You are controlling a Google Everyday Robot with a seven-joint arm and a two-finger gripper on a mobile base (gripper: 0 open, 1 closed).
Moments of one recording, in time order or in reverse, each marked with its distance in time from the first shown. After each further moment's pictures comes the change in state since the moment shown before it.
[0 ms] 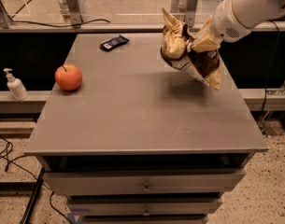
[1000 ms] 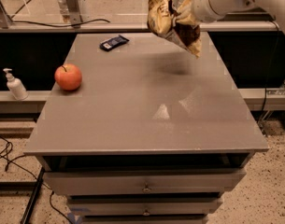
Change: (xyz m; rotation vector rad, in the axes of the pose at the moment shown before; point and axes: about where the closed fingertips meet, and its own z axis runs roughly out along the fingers) arm -0.044 -0.097 0.038 0.283 -0.093 -0.327
